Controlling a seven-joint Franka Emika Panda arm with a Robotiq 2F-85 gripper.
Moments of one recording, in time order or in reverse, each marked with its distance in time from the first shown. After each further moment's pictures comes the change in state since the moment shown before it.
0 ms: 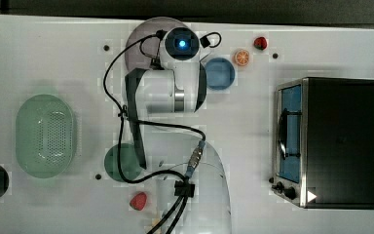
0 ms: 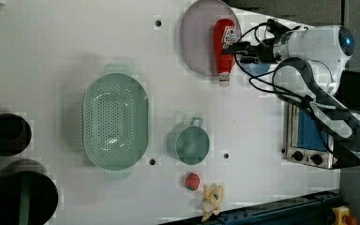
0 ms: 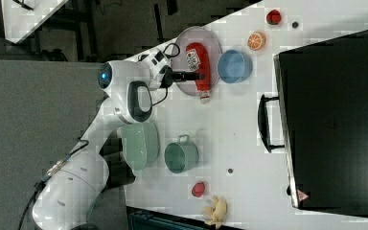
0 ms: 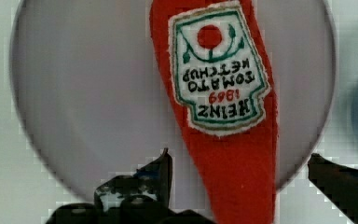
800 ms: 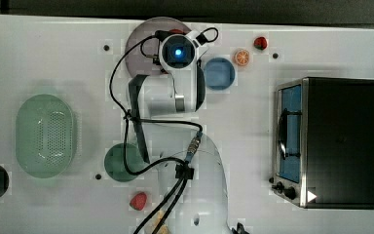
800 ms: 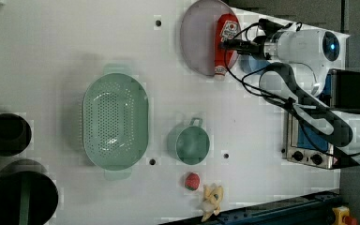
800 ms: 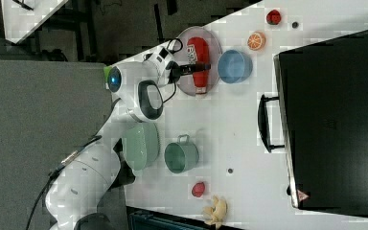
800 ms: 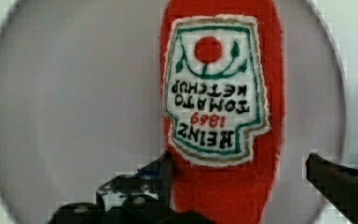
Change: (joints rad) arm 0.006 0.083 -0.007 0.023 -0.079 0.182 -0.020
